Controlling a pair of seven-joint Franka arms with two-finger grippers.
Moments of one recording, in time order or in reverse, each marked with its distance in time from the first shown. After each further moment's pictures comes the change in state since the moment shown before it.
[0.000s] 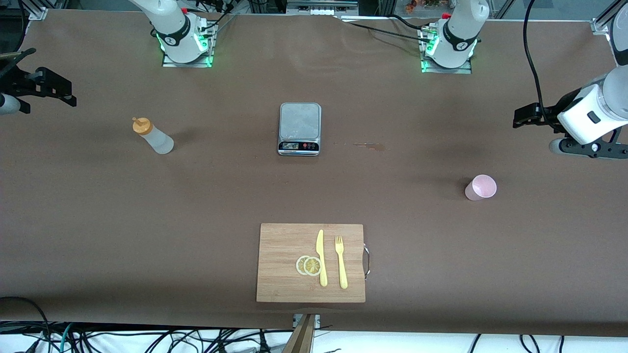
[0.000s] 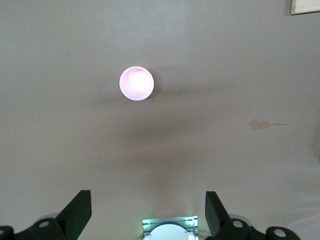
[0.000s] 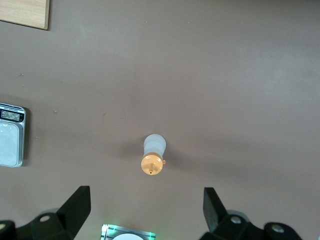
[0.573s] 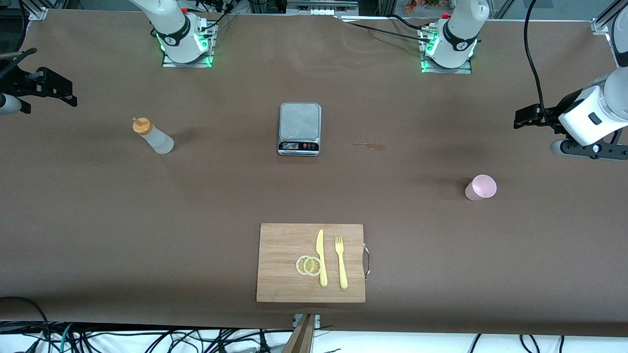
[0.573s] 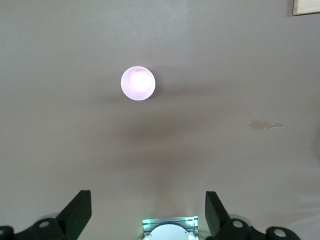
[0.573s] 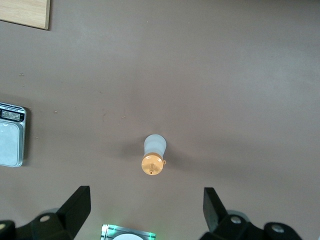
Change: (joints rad) left arm 0.006 0.006 0.005 0.002 0.000 -0.002 0.000; right arm 0.000 0.000 0.002 0.000 0.000 0.001 0.000
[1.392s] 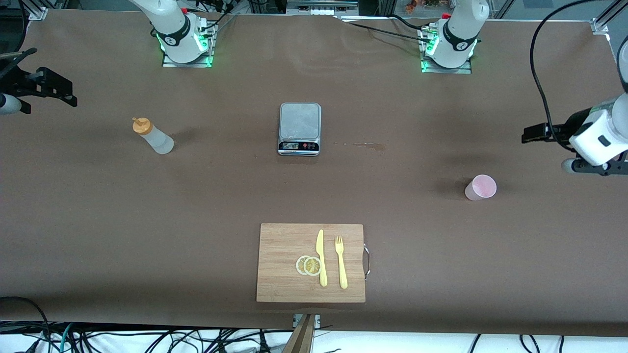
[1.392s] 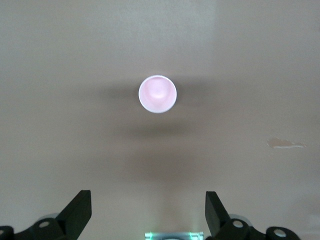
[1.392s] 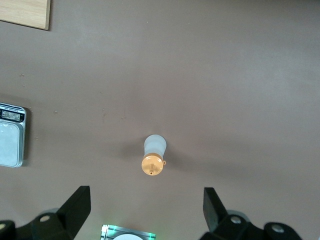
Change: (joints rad) left arm 0.063 0.070 0.010 -0.069 0.001 0.147 0.024; right arm 0.000 0.000 0.000 0.000 0.000 0.001 0.000
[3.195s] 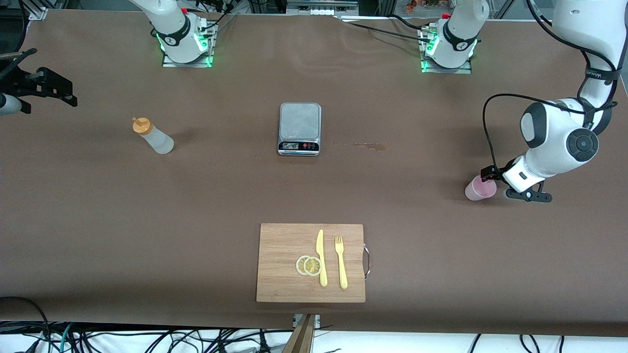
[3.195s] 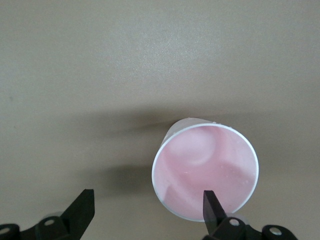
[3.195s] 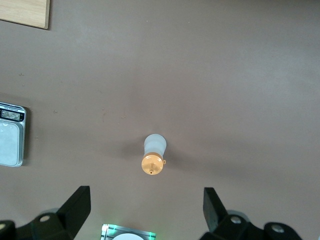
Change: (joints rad) left arm 0.048 0.150 0.012 -0.514 0.001 0.830 0.129; right arm 0.000 0.001 -0.001 0.000 0.000 -0.003 0.000
